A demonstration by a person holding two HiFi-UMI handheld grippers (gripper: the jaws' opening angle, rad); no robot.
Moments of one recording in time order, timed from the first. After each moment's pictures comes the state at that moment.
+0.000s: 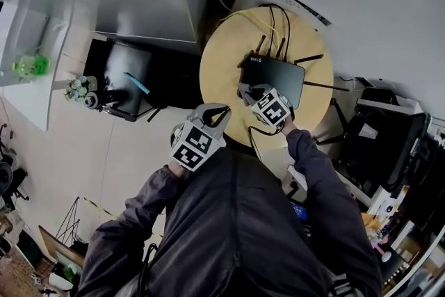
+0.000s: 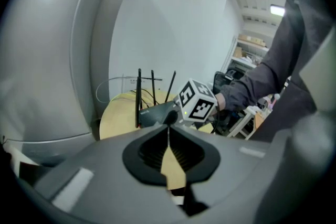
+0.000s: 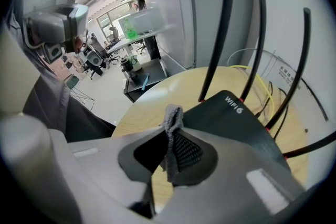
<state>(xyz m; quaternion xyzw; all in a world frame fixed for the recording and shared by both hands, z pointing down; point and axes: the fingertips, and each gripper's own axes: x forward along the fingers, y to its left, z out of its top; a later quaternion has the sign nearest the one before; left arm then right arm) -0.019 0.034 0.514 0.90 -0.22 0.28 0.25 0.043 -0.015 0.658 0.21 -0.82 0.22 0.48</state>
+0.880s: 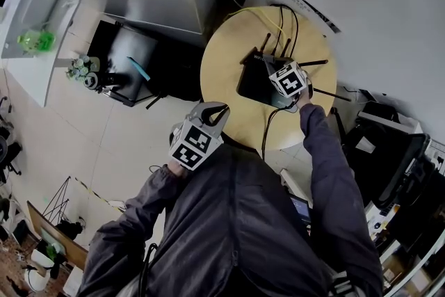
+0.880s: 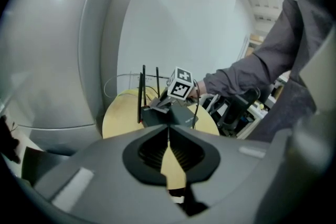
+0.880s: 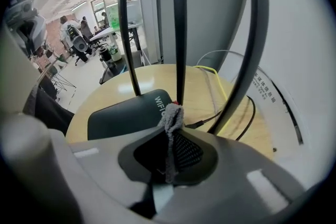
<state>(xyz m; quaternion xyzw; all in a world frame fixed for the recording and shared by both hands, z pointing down) -0.013 0.045 0.522 0.88 -0.28 0.29 0.27 0.120 -0.122 0.671 0.26 -0.79 0.16 0.53</state>
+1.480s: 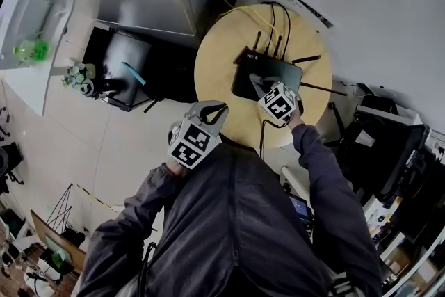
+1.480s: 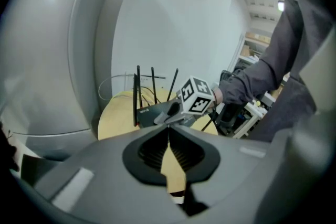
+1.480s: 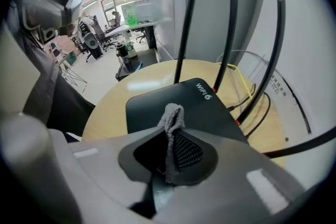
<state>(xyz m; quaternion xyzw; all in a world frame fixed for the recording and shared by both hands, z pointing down) -0.001 0.039 0.521 0.89 -0.25 0.29 0.26 0.102 -0.039 0.666 0.21 -0.81 0.15 0.53</state>
